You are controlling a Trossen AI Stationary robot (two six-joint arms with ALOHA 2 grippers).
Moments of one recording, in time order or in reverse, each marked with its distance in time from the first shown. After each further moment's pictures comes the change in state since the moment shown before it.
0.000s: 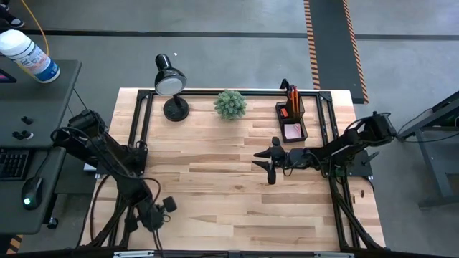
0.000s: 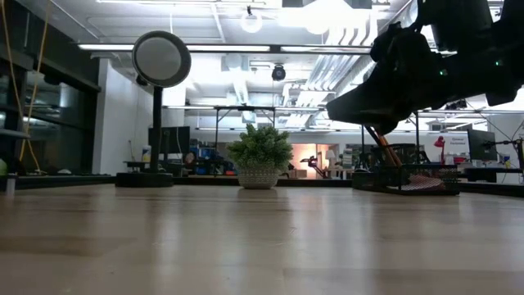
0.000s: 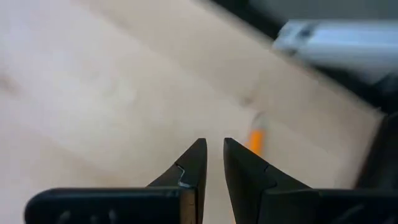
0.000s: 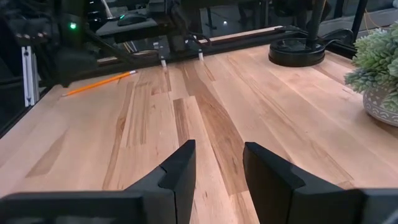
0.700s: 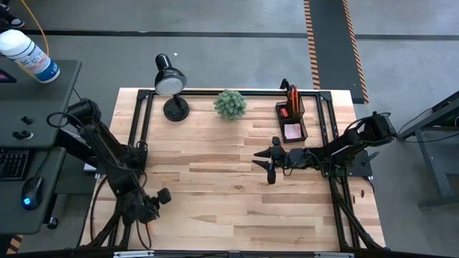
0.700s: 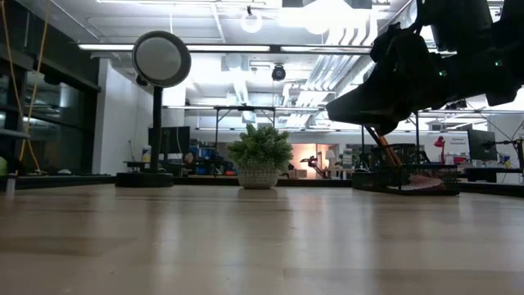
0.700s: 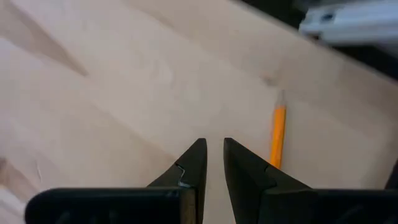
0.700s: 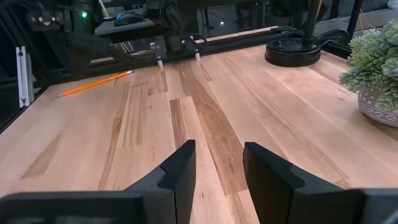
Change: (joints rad) left arm -0.096 -0.207 -0.139 0.017 -0.241 -0.028; right arm 0.000 0.000 -0.001 -0.001 0.012 0.000
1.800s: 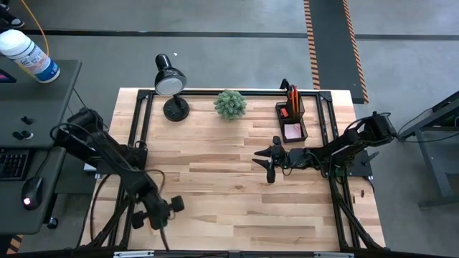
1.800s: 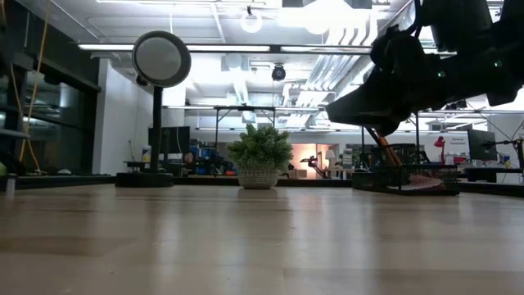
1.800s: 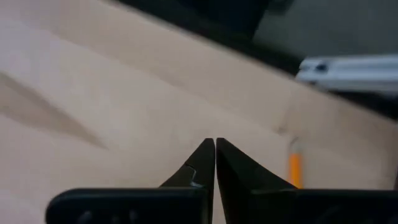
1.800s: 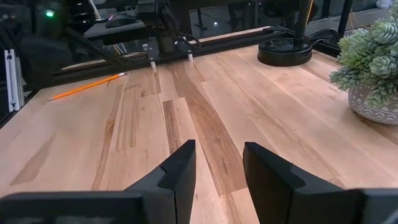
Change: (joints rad) left arm 0.216 0.169 0.188 -0.016 0.260 0.252; right arm -0.002 0.000 0.000 -0.006 0.030 0.012
